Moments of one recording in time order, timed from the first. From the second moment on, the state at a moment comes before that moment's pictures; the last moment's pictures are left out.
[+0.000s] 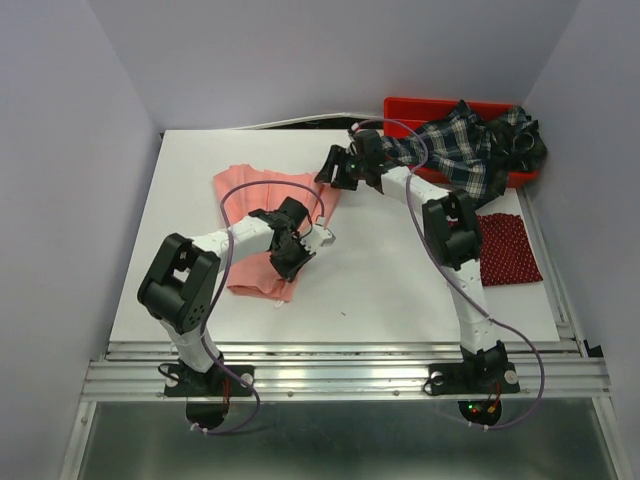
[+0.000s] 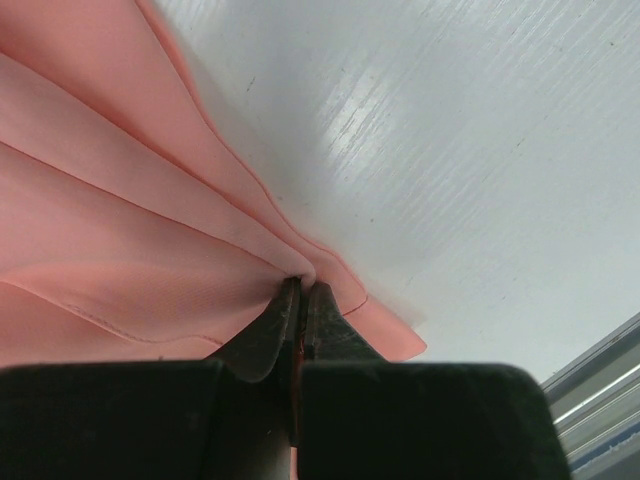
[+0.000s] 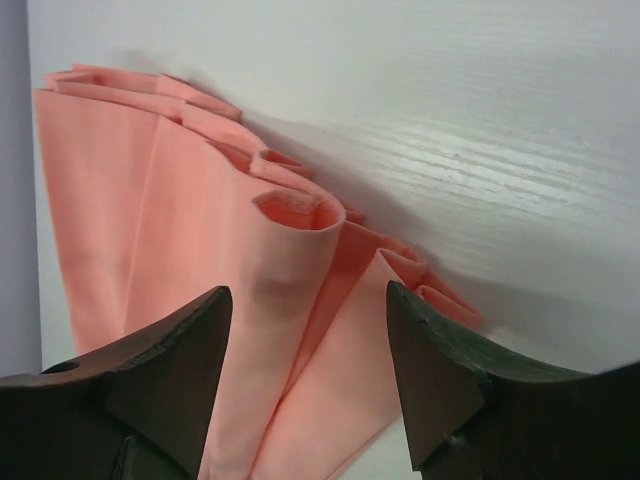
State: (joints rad) left arm -0.57 1.71 1.06 -0.68 0.22 0.38; right arm 0.43 2.39 1.96 -0.16 -0.37 0.63
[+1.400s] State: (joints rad) left arm -0.57 1.71 1.05 -0.67 0.21 0.38; right arm 0.45 2.42 2.00 -0.07 -0.42 0.71
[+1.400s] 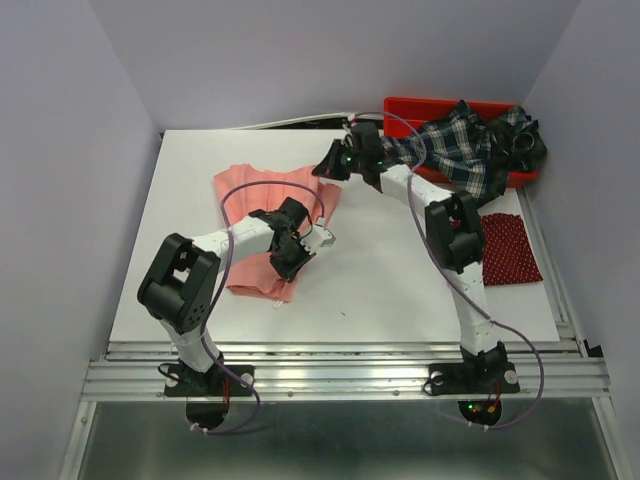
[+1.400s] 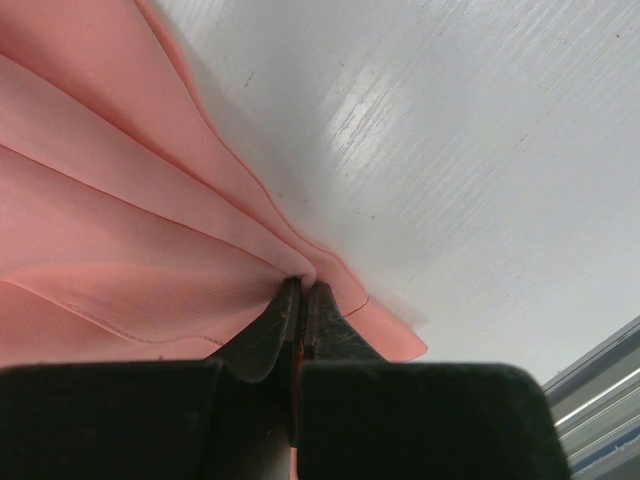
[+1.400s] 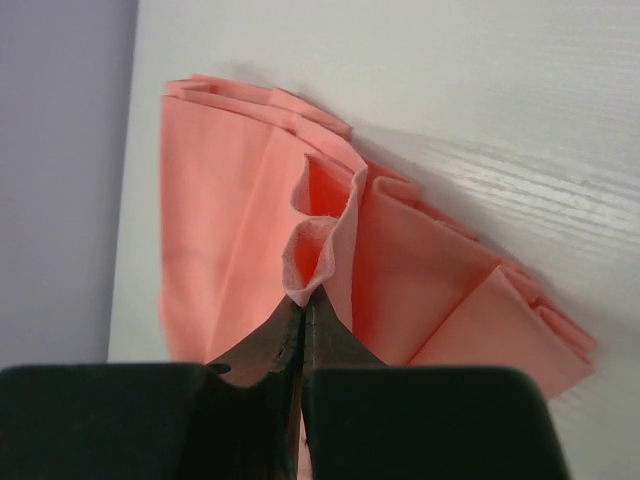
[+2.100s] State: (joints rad) left arm -0.57 1.73 1.06 -0.69 0.20 0.38; right arm 0.36 2.24 1.61 -0.09 -0.31 0.65
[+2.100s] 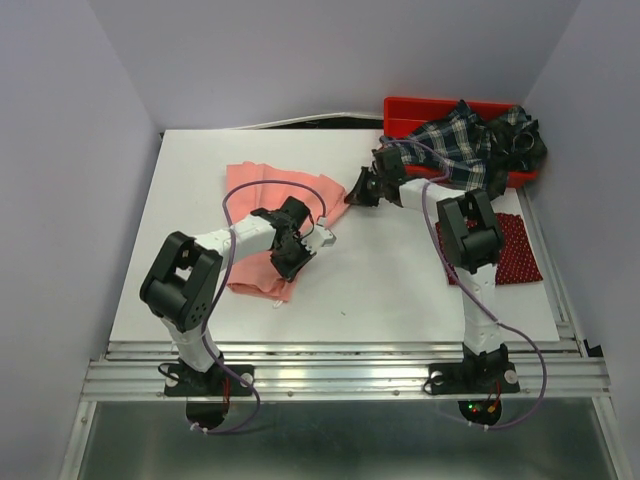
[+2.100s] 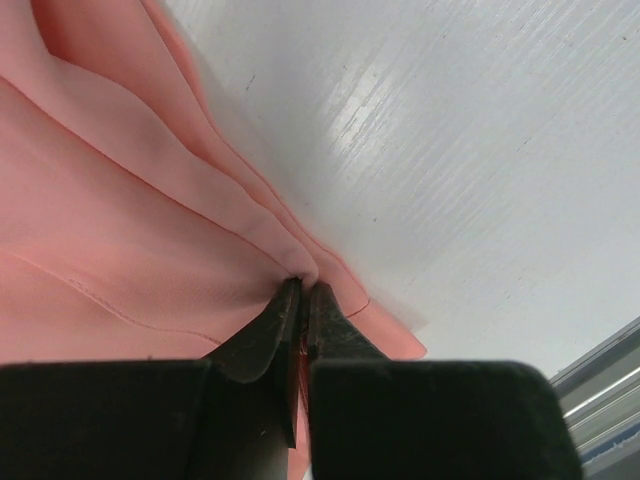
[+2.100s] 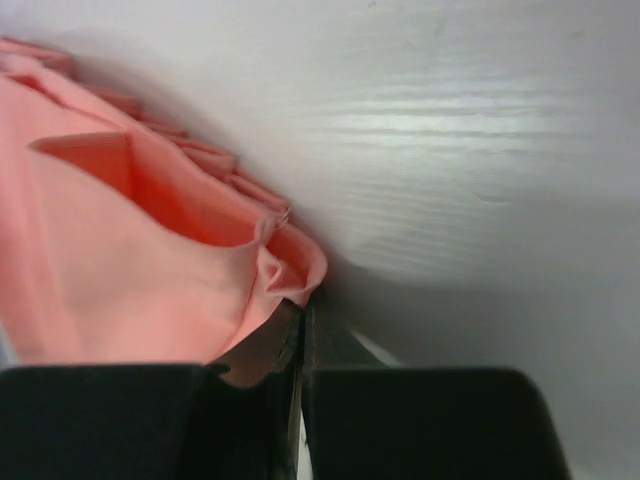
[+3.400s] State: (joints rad) left arm -0.02 1.90 1.28 -0.86 0.46 0.44; right arm 0.57 2.48 2.03 -0.36 -0.71 0.28
